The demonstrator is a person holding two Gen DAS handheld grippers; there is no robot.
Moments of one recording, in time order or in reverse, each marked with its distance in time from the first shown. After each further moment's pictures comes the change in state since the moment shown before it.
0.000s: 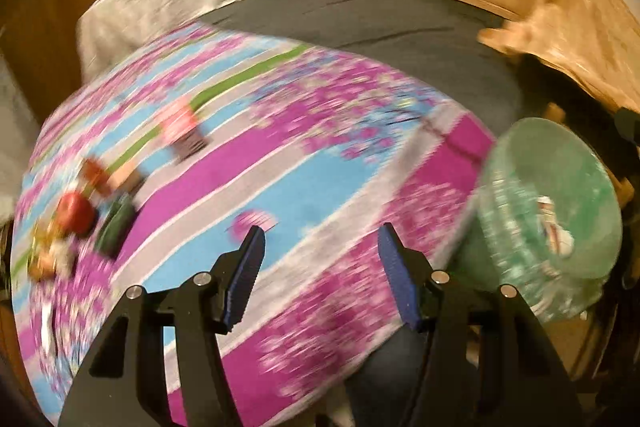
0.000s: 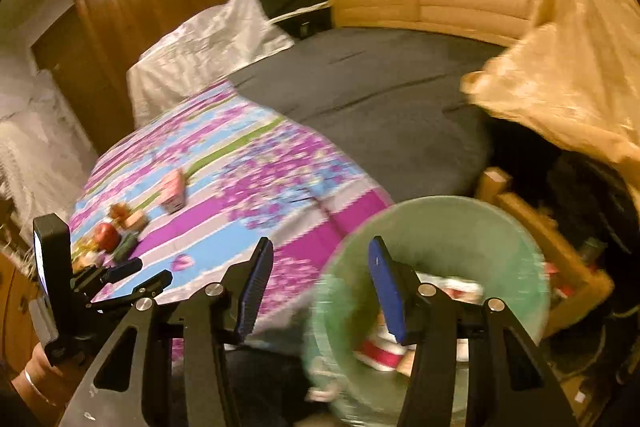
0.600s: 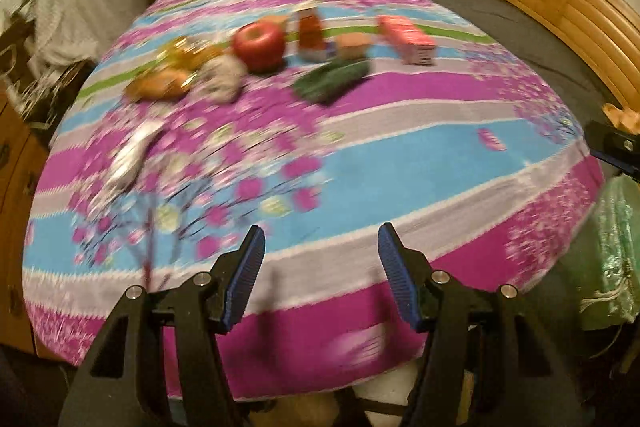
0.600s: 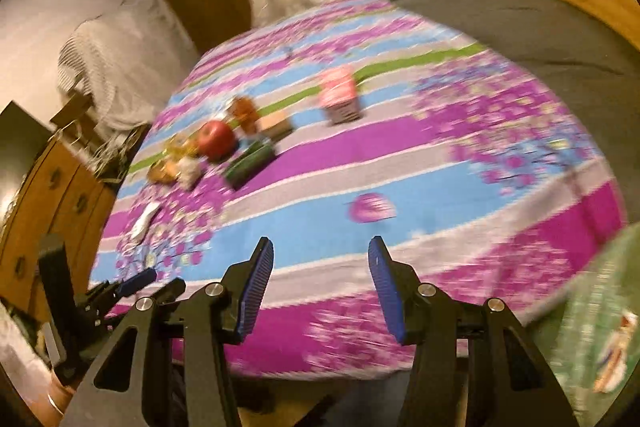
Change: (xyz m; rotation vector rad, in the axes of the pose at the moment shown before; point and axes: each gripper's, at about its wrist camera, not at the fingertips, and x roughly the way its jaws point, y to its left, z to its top) left arm -0.040 0.186 -0.136 -0.450 0.094 0.217; right arm 0.127 0.238 -0.041 -0.244 0.293 0.353
